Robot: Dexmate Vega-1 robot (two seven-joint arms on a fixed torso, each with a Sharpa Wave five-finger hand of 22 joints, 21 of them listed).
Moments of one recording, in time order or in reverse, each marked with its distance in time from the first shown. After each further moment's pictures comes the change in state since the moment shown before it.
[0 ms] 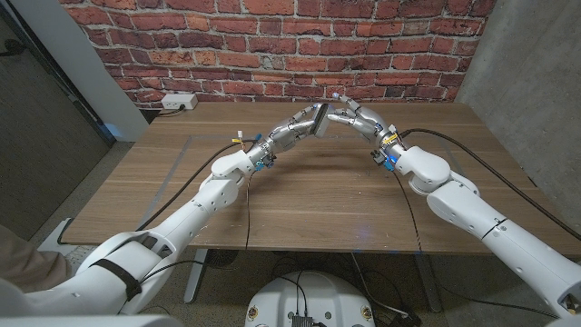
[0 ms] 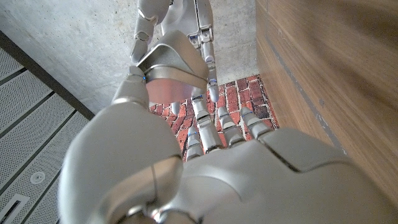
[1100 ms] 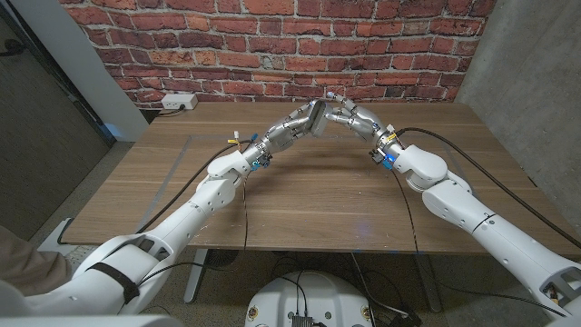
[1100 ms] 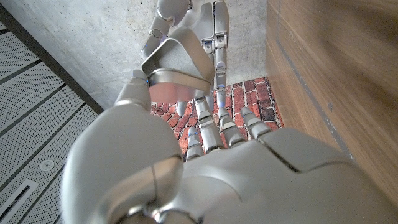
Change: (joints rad) left arm 0.019 0.008 -0.027 -0.022 -0.053 0.026 -0.053; left_hand -0.005 0.015 0.022 0.013 -0.001 0.000 0.000 0.000 0.000 -0.034 0.038 0.000 0.005 0.000 0.000 0.000 0.000 0.000 0.000 0.000 0.000; right arm 0.054 0.040 -0.030 0.120 0.036 0.098 0.122; right_hand 0.000 0.000 -0.002 0.002 -0.005 0.007 -0.006 -0.004 0.000 -0.007 -0.012 -0.011 0.004 -0.007 0.000 -0.007 0.000 -0.001 -0.012 0.000 0.000
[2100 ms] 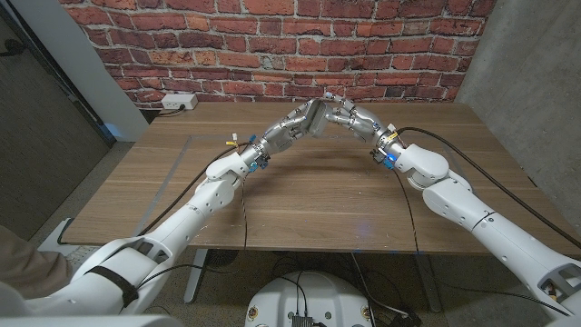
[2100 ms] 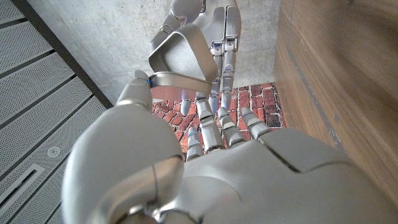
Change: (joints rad) left arm 0.012 -0.010 -0.023 0.006 -0.069 0.040 -0.066; left_hand 0.002 0.001 0.000 0.000 0.001 0.000 0.000 0.000 0.000 -0.003 0.011 0.000 0.004 0.000 0.000 0.000 0.000 0.000 0.000 0.000 0.000; right arm 0.019 0.004 -0.002 0.043 0.072 0.018 0.100; right_hand 0.005 -0.005 0.000 0.000 0.005 0.000 0.000 0.000 0.000 0.003 -0.010 -0.009 -0.001 0.000 0.000 0.000 0.000 0.000 0.000 0.000 0.000
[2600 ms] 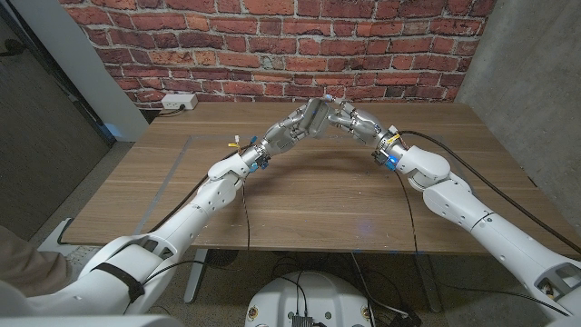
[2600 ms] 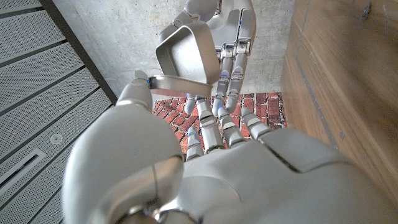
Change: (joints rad) left arm -0.011 -0.026 -0.016 0.038 -0.049 0.052 -0.066; left_hand 0.000 0.000 0.000 0.000 0.000 0.005 -0.005 0.000 0.000 0.000 0.000 0.000 -0.001 0.000 0.000 0.000 0.000 0.000 0.000 0.000 0.000; right arm 0.007 0.016 0.004 0.046 0.076 0.008 0.084; right_hand 0.004 -0.004 0.000 0.000 -0.001 0.004 -0.004 0.000 0.000 -0.004 -0.006 0.002 0.004 0.000 0.000 0.000 0.000 0.000 0.000 0.000 0.000
